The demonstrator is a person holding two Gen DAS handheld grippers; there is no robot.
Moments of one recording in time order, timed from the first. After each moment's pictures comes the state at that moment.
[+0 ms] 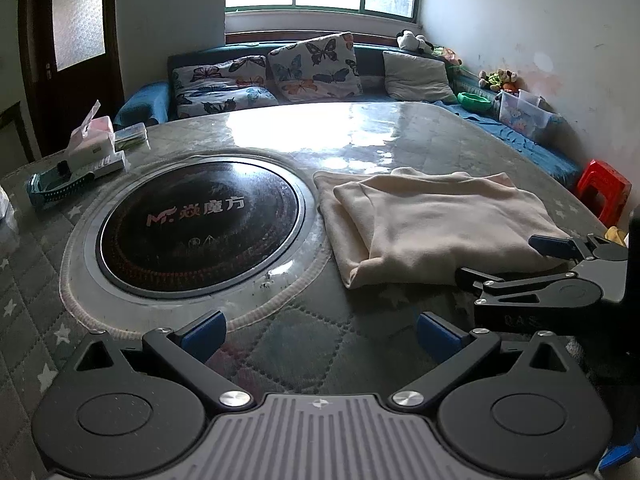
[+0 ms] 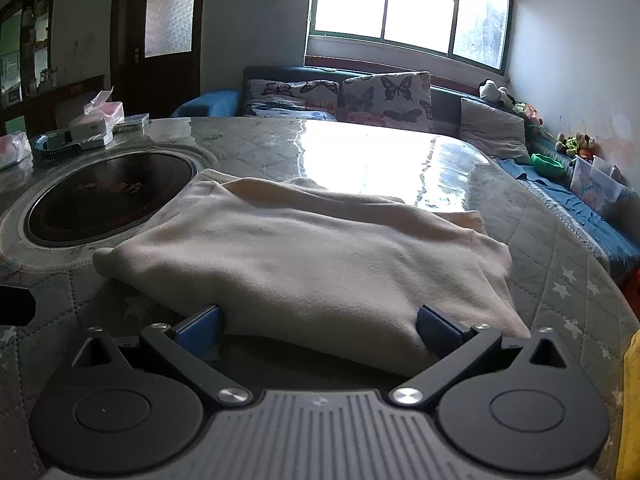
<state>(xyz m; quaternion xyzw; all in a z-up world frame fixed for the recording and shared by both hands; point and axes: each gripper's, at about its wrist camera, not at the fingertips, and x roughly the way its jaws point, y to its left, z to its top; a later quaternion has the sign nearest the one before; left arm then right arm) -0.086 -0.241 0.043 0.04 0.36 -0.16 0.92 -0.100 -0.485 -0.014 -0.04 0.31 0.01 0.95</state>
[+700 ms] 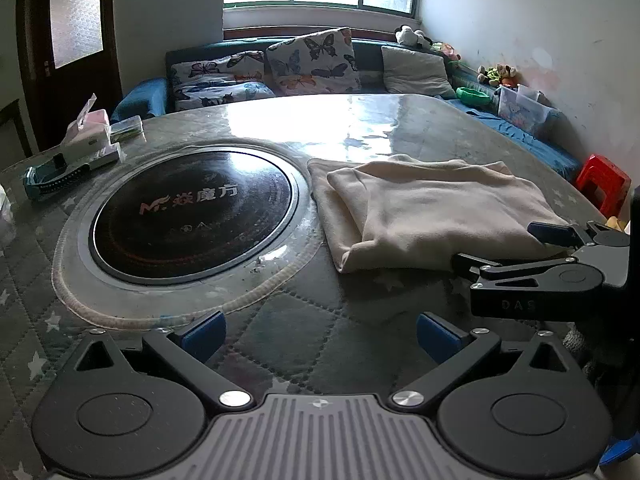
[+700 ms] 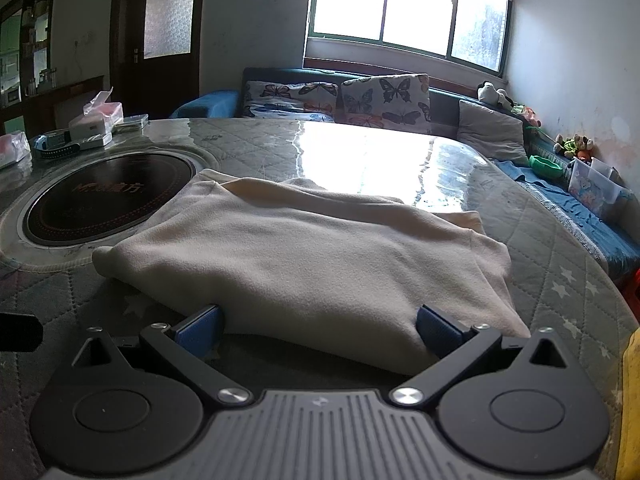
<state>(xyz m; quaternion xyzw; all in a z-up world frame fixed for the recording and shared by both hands) -0.089 -0.248 0.033 0.04 0.37 -0.16 0.91 -0.102 -0.485 -0.016 -0.04 0.31 0.00 0.95</state>
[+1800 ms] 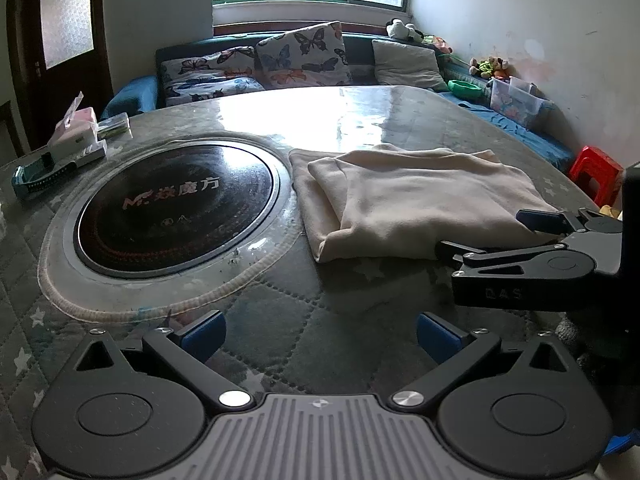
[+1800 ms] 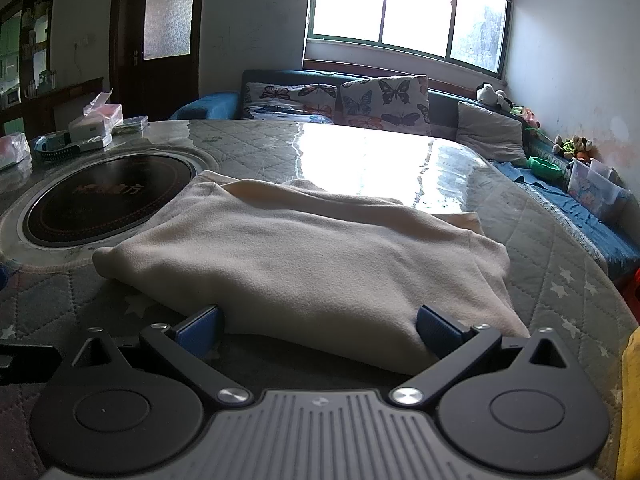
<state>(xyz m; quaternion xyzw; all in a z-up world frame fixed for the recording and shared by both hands) -0.095 -0.259 0.028 0.05 0.38 -0.17 0.91 -0.104 -0.486 -0.016 -0.04 0.31 0.00 0.95</state>
